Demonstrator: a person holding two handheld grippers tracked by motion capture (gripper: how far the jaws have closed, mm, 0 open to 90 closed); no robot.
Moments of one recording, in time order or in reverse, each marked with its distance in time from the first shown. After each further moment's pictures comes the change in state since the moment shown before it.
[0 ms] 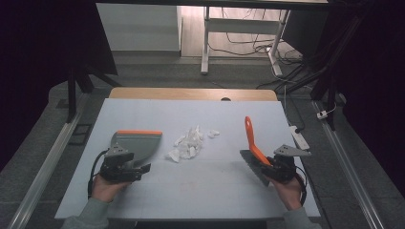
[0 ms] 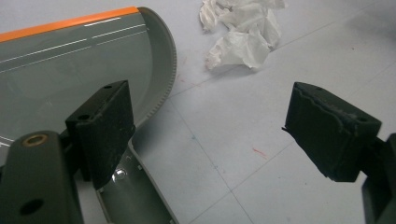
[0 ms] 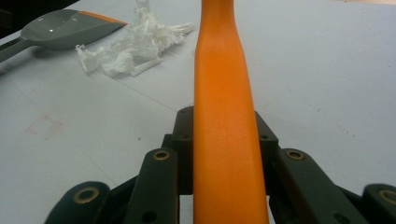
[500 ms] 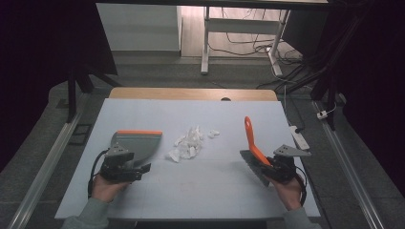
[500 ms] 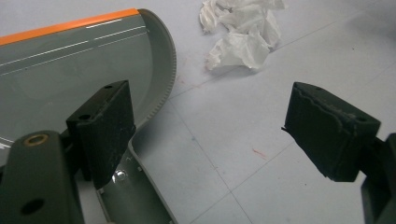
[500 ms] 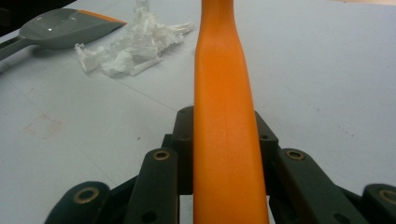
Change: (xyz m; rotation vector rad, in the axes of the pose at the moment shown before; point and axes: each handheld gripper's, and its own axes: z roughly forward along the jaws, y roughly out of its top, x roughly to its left) left arm -0.002 0.002 -0.001 0.001 0.008 0.006; right arm 0.001 0.000 0.000 0.001 -0.005 -0.003
